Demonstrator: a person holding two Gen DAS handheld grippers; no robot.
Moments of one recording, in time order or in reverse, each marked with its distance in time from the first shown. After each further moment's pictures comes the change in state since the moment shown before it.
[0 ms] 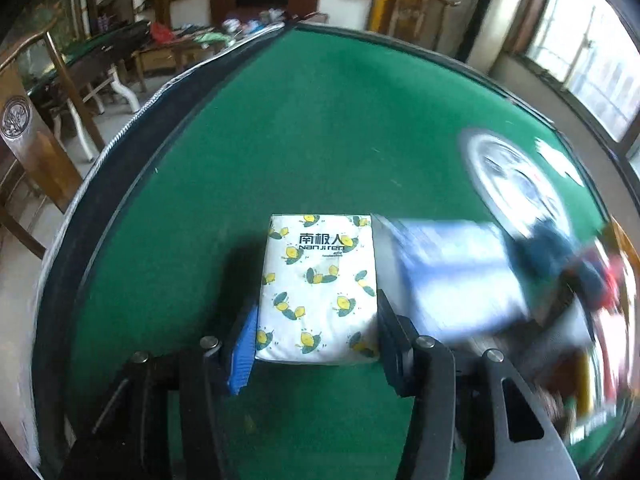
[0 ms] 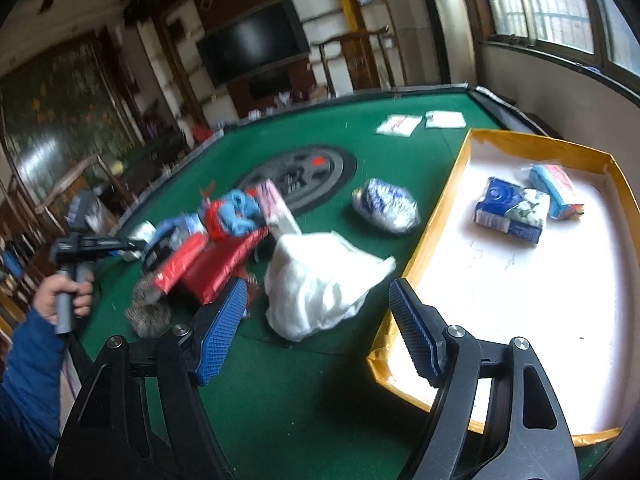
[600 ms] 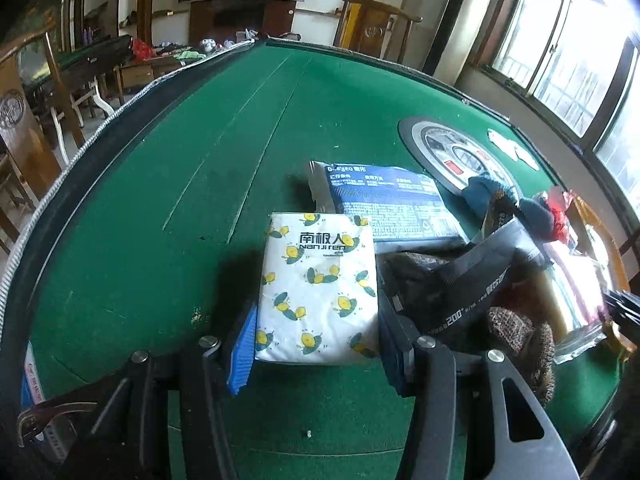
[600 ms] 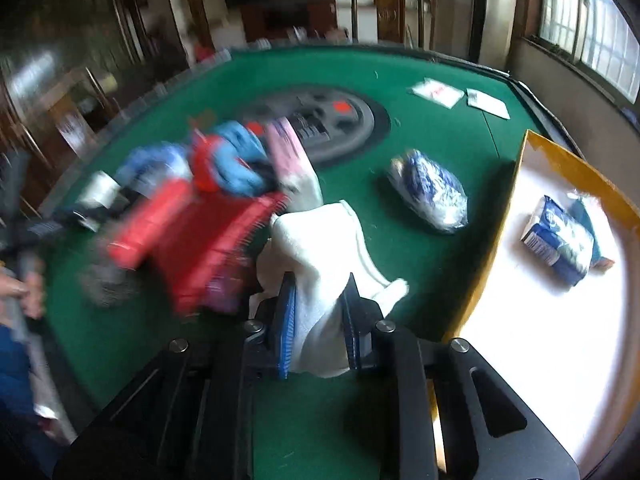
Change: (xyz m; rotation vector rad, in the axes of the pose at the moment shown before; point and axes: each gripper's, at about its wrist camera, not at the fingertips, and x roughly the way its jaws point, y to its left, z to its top) left arm -0.034 -0.025 -0.066 0.040 -0.098 -0.107; right arm 0.051 0.025 0.022 -0.146 0.172 -0.035
